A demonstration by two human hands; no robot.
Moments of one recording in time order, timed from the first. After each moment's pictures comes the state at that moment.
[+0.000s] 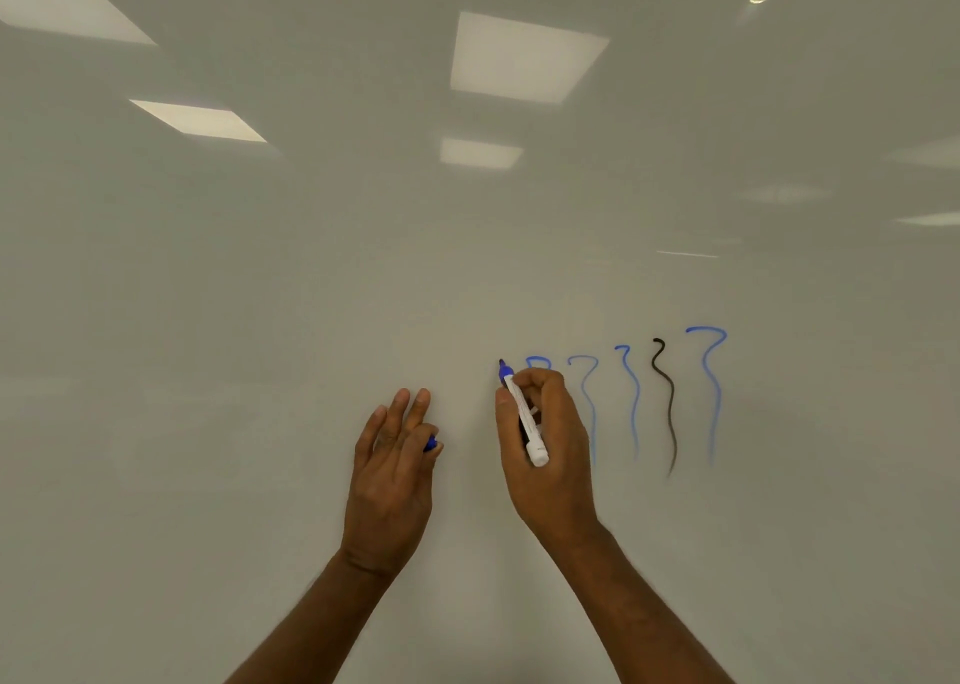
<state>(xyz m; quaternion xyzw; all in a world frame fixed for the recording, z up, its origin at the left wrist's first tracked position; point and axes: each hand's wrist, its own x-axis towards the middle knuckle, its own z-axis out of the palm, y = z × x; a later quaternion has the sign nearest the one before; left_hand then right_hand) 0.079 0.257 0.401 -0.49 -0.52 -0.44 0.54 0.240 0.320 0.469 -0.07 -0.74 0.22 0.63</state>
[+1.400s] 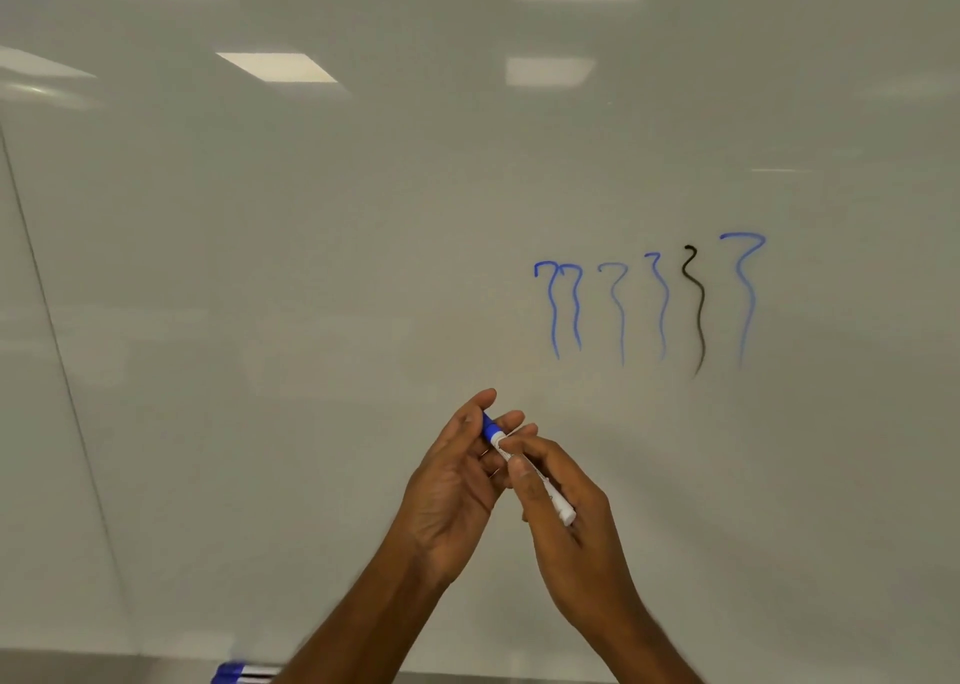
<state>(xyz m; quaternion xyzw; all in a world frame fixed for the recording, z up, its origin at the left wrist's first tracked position) 0.235 0.144 0.395 -0.22 -0.31 -0.85 -0.37 0.342 0.208 0.376 -0.08 -0.73 0.52 0.44</state>
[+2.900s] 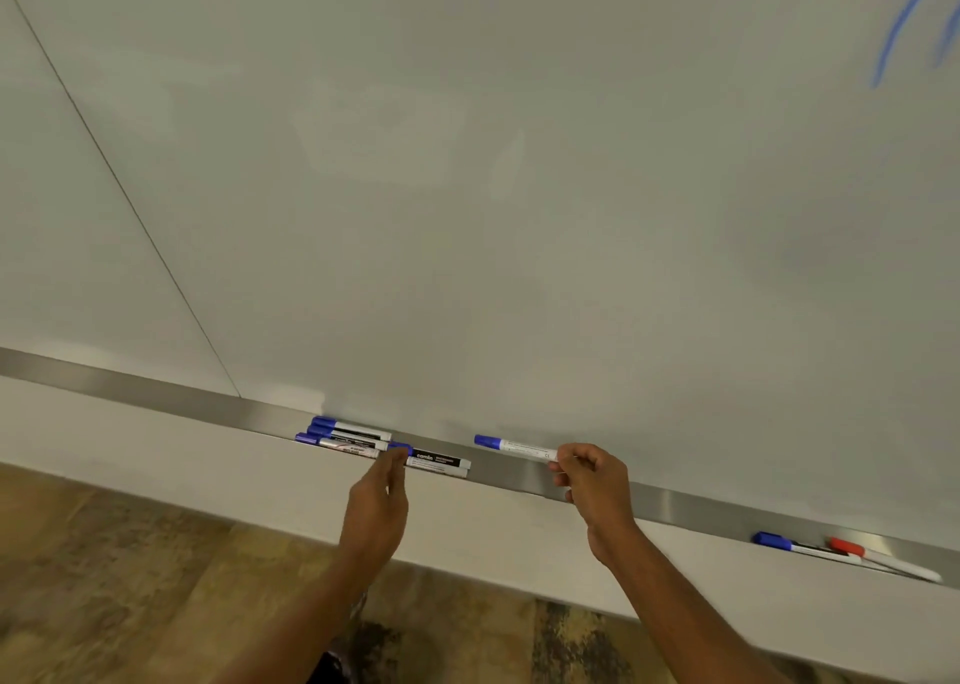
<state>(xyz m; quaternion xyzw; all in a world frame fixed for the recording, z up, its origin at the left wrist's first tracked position) 0.107 0.012 0.045 -0.11 -0.86 -0.48 -0.11 0.232 0.231 0.088 -0.43 -0.62 0.63 0.18</state>
